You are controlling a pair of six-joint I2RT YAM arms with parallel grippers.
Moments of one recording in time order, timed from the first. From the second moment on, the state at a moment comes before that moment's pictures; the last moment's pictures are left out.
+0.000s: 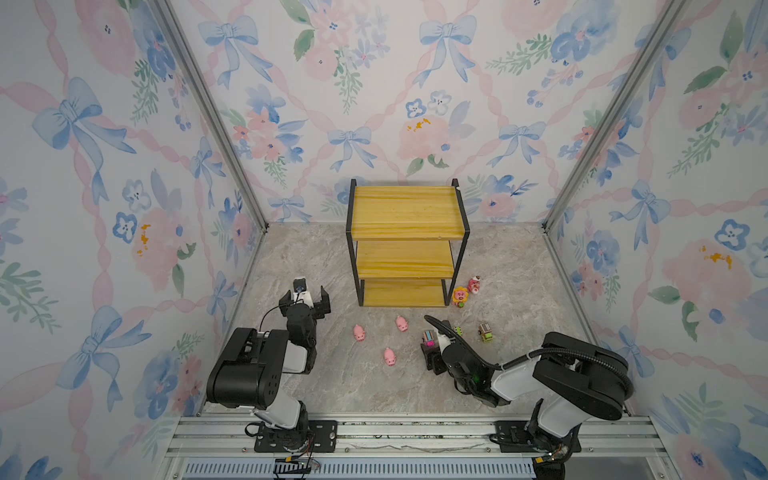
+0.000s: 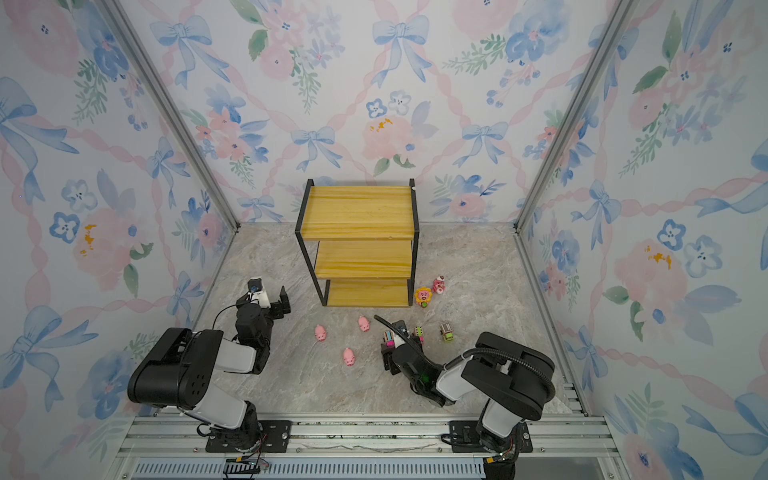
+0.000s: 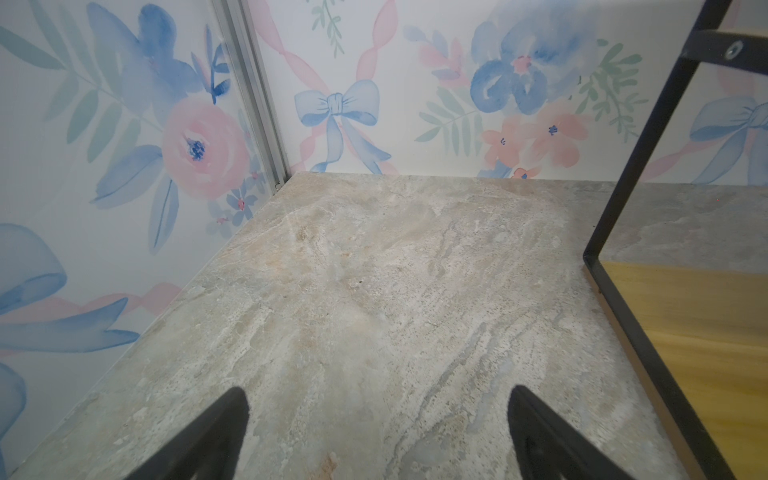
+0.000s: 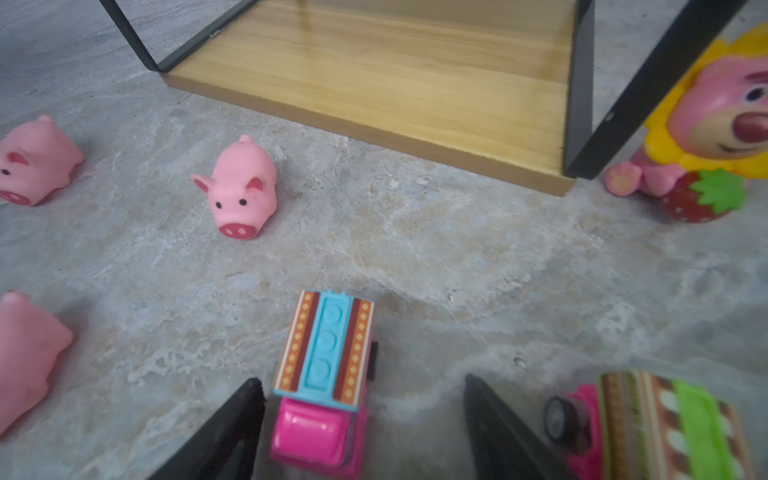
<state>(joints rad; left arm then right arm) -0.07 1.56 0.24 1.12 -0.27 0.01 1.01 1.65 0.30 0.75 0.46 0.37</state>
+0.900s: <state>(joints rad) -0.07 1.56 0.24 1.12 -0.27 0.01 0.99 1.64 0.29 0.80 0.43 0.33</state>
